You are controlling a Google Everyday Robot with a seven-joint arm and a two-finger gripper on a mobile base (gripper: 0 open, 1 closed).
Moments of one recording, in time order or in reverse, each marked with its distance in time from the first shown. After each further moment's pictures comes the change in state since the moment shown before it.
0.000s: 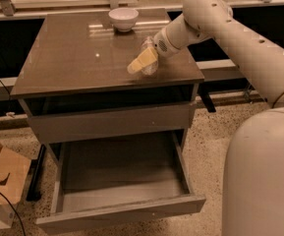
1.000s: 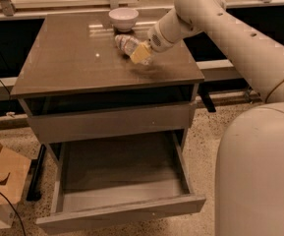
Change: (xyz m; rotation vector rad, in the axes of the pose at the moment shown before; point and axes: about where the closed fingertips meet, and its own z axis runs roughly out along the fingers) arm -0.024 0.005 0.002 0.031 0.007 -0.032
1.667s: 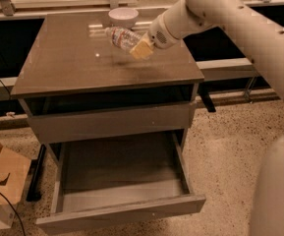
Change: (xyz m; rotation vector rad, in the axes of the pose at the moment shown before) arm -0.015 0.041 -0.045 -0.049 -0.080 -0.169
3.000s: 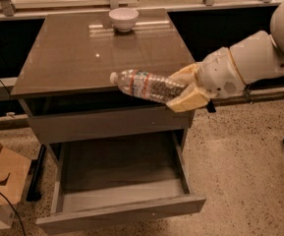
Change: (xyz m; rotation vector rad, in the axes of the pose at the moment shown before) arm 0.107 0.149 -0.138 -0.276 -0.071 -0.298
